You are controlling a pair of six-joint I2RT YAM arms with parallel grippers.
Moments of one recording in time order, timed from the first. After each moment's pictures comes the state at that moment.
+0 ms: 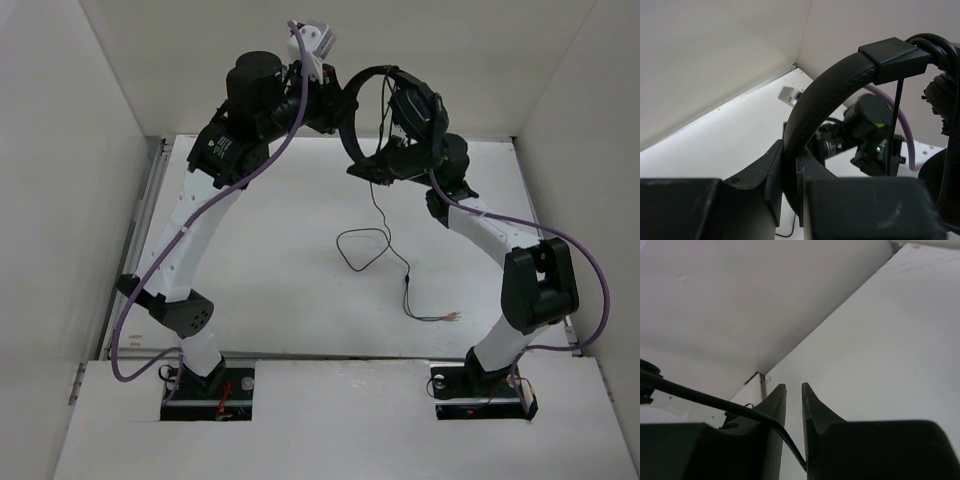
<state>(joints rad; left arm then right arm) -0.64 1.71 2.29 -0.65 0.24 -0.20 0.30 1.67 1.22 0.58 -0.91 0.79</state>
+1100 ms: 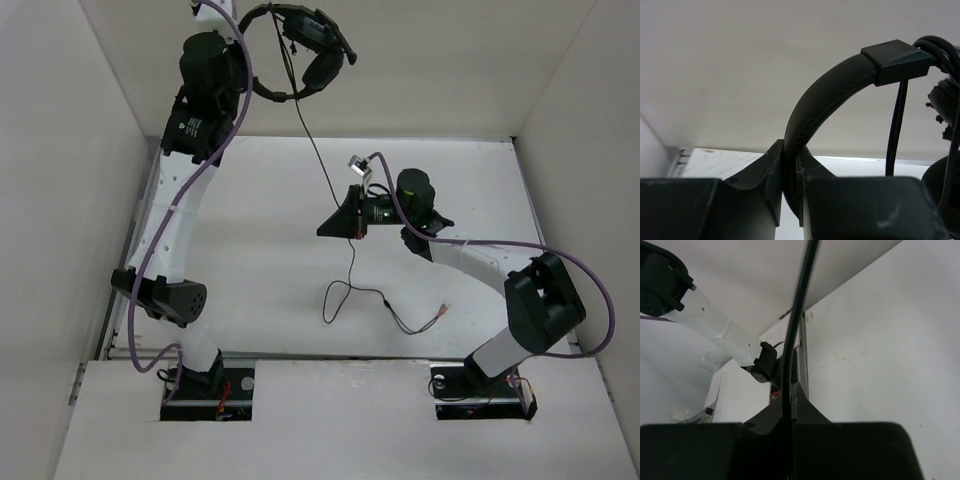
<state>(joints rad) -0.34 1.74 2.26 -0.48 -0.30 -0.12 0.57 1.56 1.00 0.57 -0.99 0.70</state>
